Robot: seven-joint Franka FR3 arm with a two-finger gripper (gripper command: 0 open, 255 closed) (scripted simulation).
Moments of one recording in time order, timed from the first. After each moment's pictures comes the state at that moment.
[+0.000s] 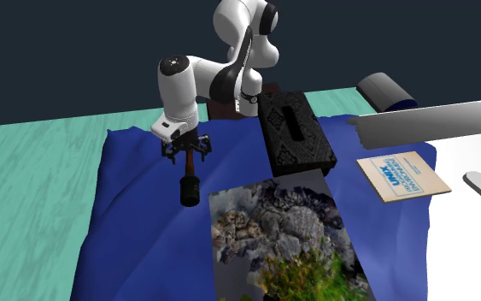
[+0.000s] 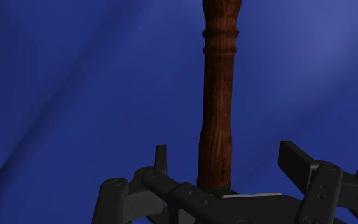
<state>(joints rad) -0.25 0.42 -0.38 -1.48 0.11 1.92 -0.59</state>
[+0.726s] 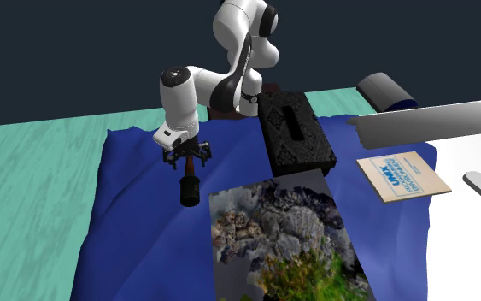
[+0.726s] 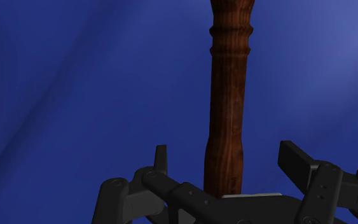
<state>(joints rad) -0.26 0.44 -0.38 -1.53 0.12 1.98 -0.60</state>
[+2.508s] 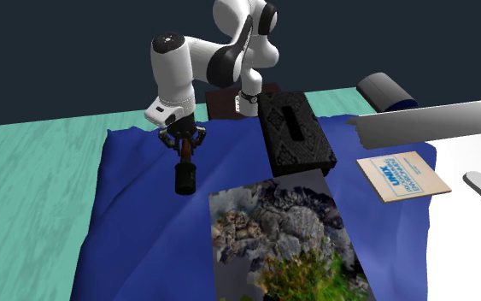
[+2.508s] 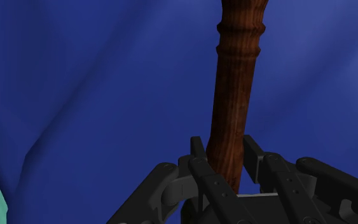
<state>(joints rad) -0.27 0.42 -0.39 -1.35 0.11 1.79 -0.59</state>
